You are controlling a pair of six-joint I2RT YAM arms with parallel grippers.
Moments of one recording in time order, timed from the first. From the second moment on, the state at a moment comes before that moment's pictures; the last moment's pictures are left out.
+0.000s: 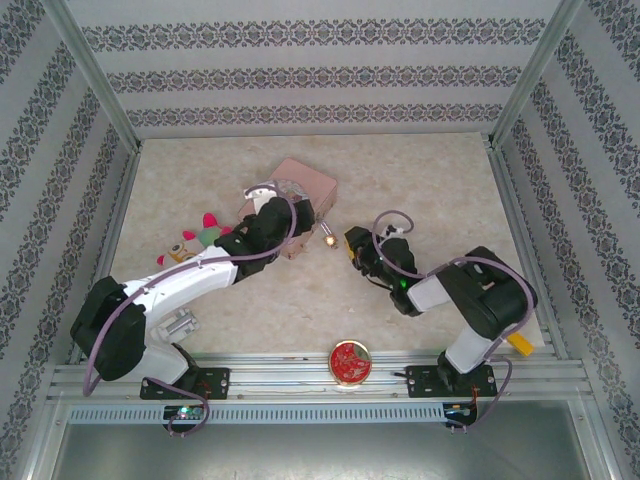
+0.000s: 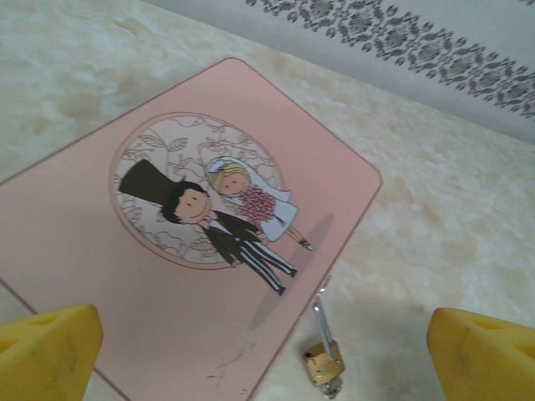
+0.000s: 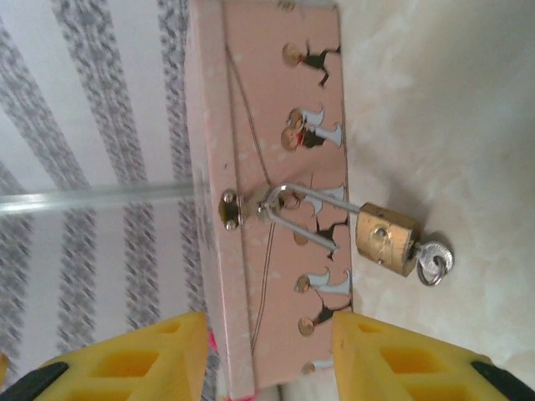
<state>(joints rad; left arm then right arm) -0.69 1.44 0.99 -0.17 -0.49 -0.74 0.53 1.64 0.40 0.95 -0.15 1.47</state>
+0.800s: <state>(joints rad) -0.46 1.45 0.91 -0.26 -0.19 -0.76 0.55 1.67 0.95 -0.30 -0.11 0.23</state>
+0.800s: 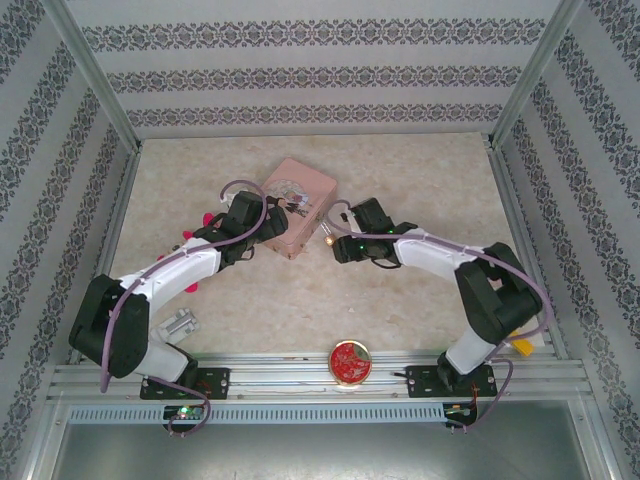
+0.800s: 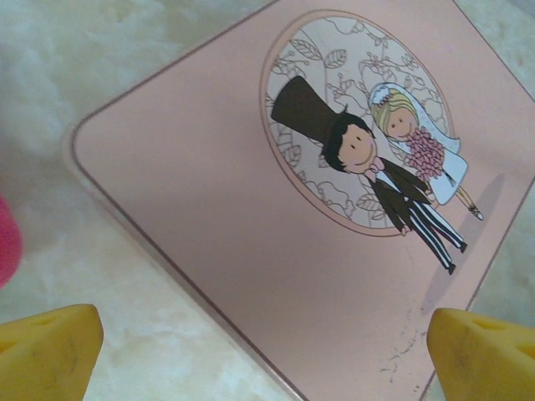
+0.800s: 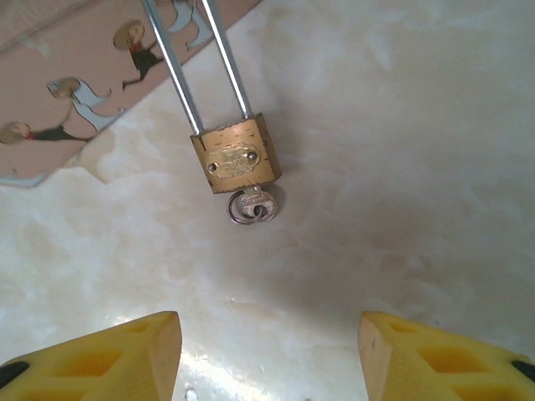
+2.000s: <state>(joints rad) -0.40 1.69 1.08 -0.24 -0.13 -0.61 0.55 1.96 1.20 -0.25 -0.06 0.20</state>
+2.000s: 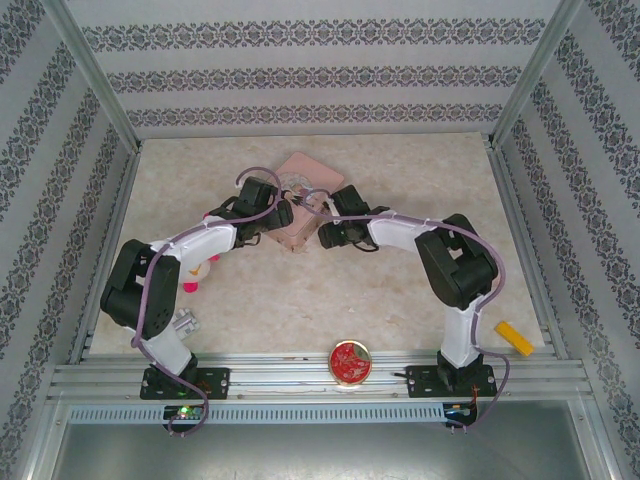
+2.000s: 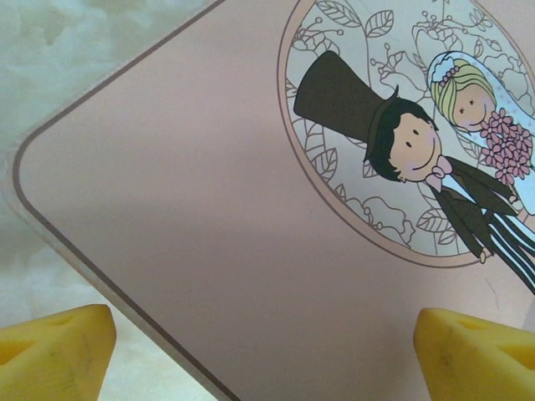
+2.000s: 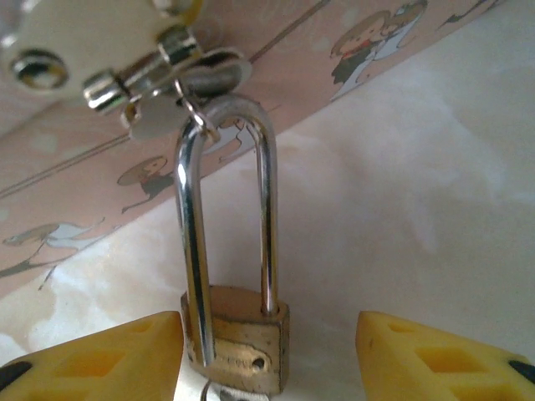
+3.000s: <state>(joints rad) -0.42 1.63 1.08 -0.31 -0.17 -0.56 0.55 1.79 0.99 -0.15 -0.05 0.29</state>
